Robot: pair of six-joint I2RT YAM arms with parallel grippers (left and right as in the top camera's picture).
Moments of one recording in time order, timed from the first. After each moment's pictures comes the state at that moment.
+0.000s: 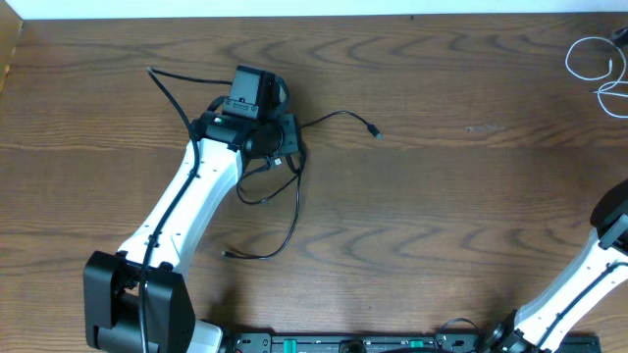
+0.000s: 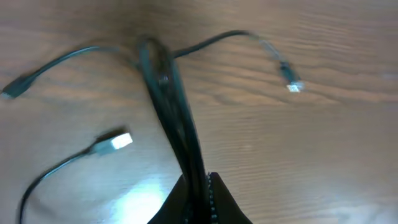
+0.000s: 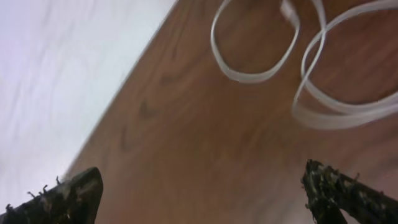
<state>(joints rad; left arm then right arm) -0.28 1.62 1.26 -0.67 0.22 -0.36 -0.57 2.29 2.27 -0.95 -0.44 0.42</state>
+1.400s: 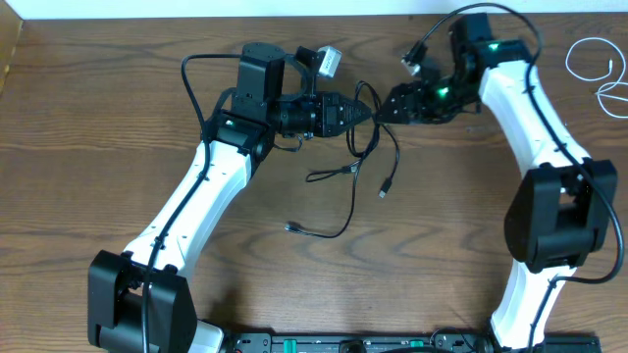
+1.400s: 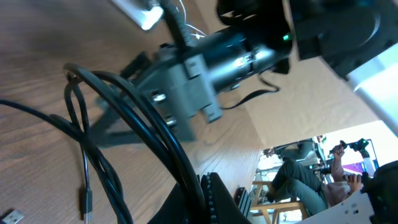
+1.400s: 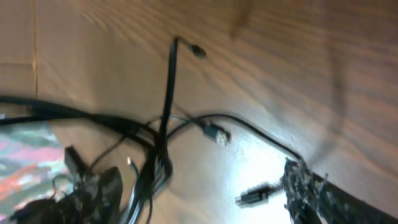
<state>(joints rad) -0.33 1.62 1.26 -0.20 0.96 -0.52 0.15 2.07 1.77 -1.06 -0.72 -0.04</state>
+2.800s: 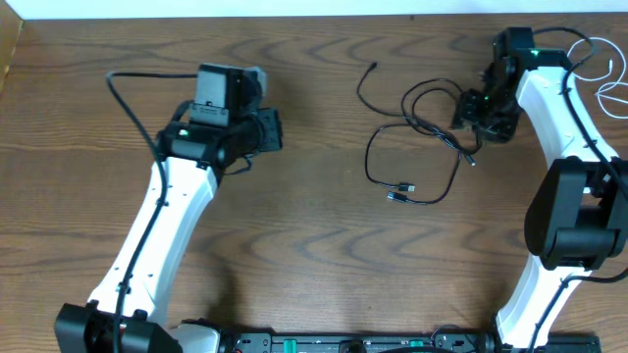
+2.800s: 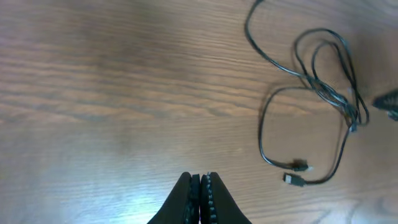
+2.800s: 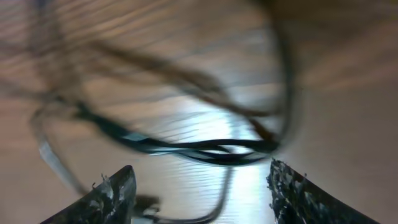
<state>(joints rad) -0.23 1.48 1.25 -0.71 0.25 -0.32 -0.01 2.07 1.70 -1.10 -0.18 0.29</state>
